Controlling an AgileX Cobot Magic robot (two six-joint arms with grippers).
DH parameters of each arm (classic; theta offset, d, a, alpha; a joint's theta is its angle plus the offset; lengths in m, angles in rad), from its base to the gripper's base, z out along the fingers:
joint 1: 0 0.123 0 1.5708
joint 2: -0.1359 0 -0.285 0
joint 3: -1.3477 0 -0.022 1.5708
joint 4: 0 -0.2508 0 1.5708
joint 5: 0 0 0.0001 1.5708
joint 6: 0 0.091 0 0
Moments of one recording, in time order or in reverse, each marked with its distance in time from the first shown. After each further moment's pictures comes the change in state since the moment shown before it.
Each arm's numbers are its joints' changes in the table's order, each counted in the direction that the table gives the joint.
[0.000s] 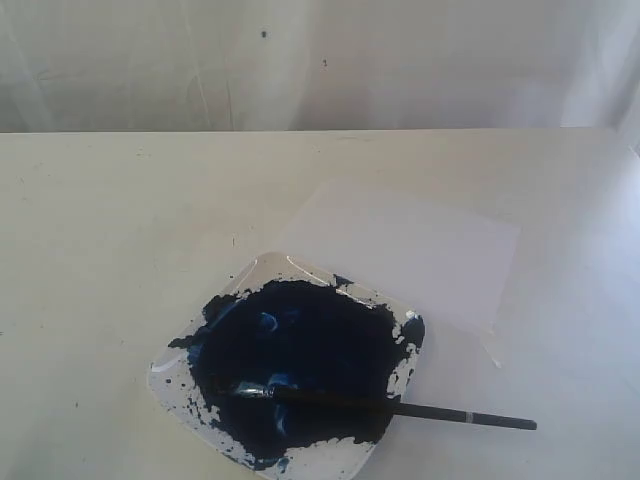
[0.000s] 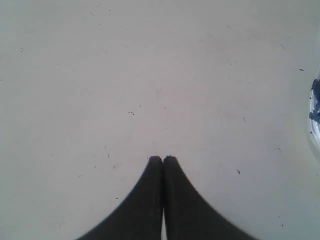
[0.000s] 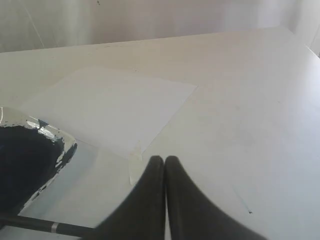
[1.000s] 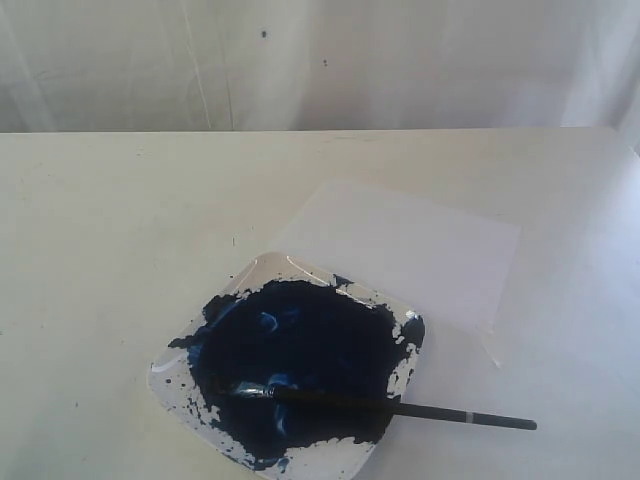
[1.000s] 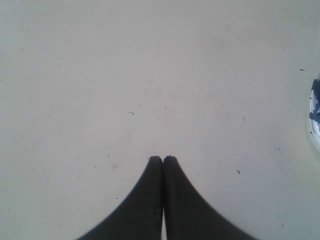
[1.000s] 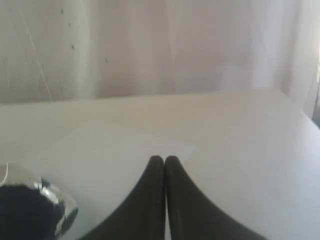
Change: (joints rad) left arm 0.000 0.000 0.000 0.000 0.000 0.000; right arm 0.000 0.000 0.000 0.040 -0.210 0.006
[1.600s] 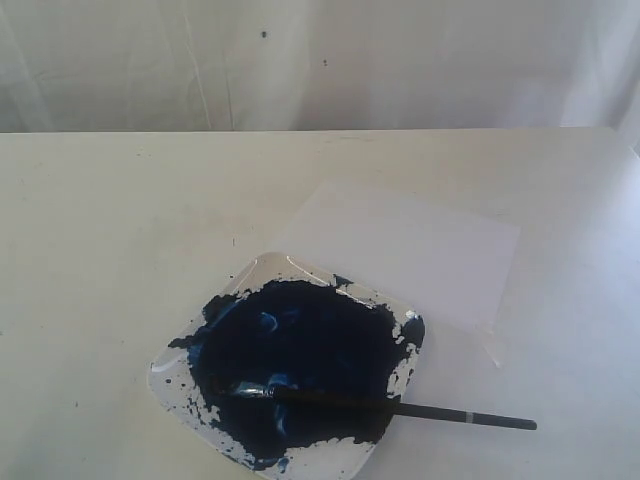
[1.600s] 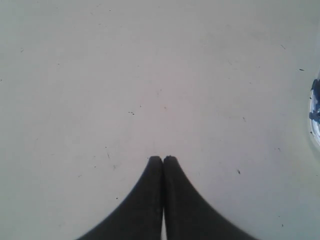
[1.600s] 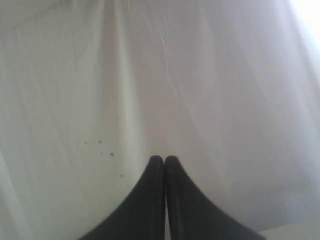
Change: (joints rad) left arm 0.000 0.000 0.000 0.000 0.000 0.000; right arm 0.000 0.000 0.000 0.009 -0.508 0.286
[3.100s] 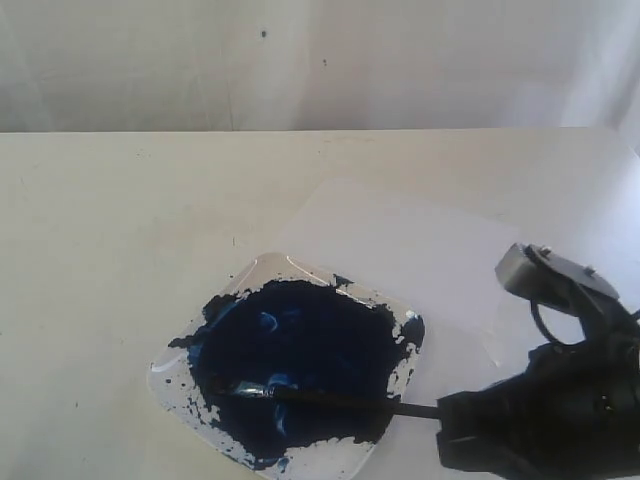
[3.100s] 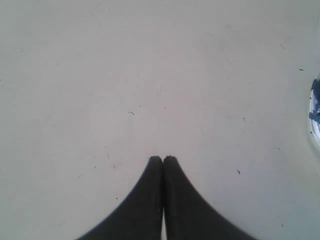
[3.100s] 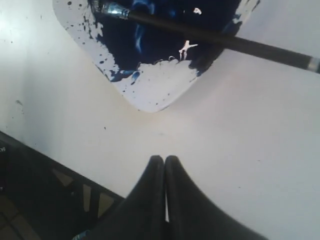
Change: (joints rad) left arm 0.000 0.000 0.000 0.000 0.000 0.000; right arm 0.364 -1.007 0.497 -0.716 1.121 -0.478
